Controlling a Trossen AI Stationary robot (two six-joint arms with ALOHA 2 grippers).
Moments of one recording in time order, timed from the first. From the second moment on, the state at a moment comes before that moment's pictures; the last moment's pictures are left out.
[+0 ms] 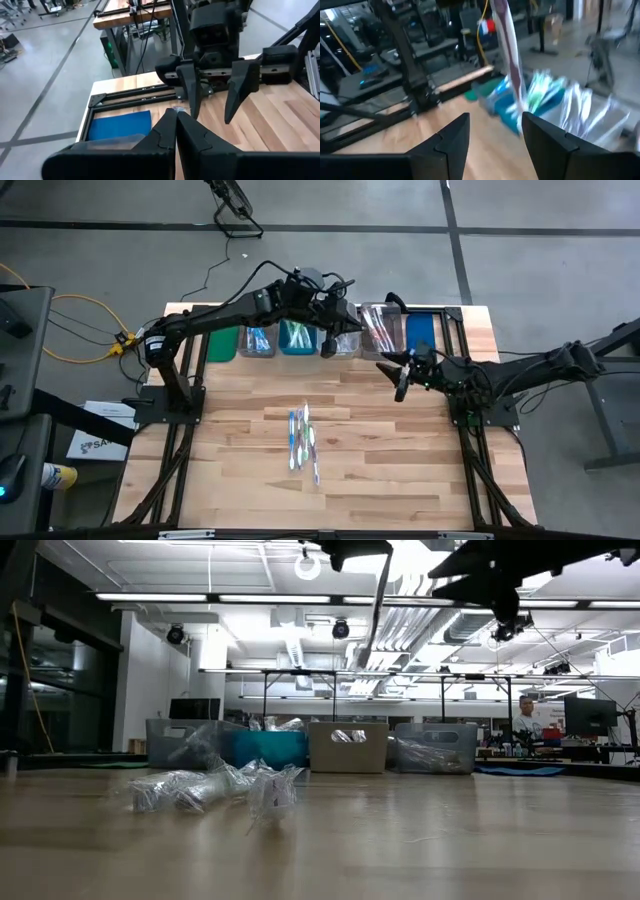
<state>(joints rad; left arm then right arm) 0.29 1.75 1.81 -0.36 0.31 0.28 0.12 0.83 0.51 0.20 0.54 0.35</state>
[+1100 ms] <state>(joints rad) 0.29 1.75 1.81 -0.34 0.38 0.23 0.04 1.17 0.63 0.66 0.65 -0.03</state>
